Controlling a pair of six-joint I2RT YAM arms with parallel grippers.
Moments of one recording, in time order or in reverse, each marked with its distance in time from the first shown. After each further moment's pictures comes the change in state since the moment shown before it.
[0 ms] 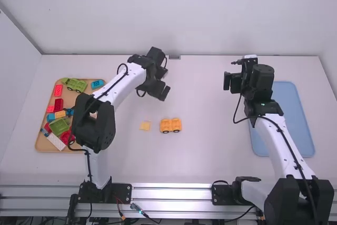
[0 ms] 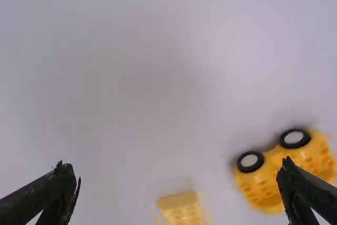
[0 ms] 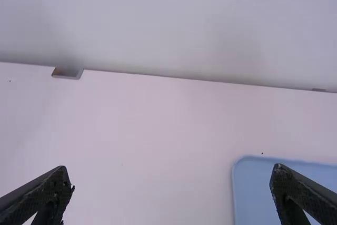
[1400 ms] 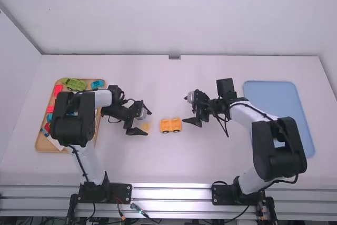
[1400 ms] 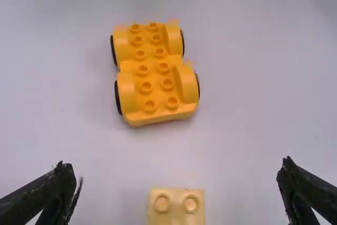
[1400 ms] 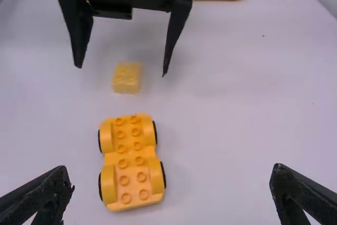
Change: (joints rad) left arm 0.399 -0.013 -0.667 0.283 0.959 1.648; right arm 0.187 0.407 -0.053 -0.096 -0.930 -0.974
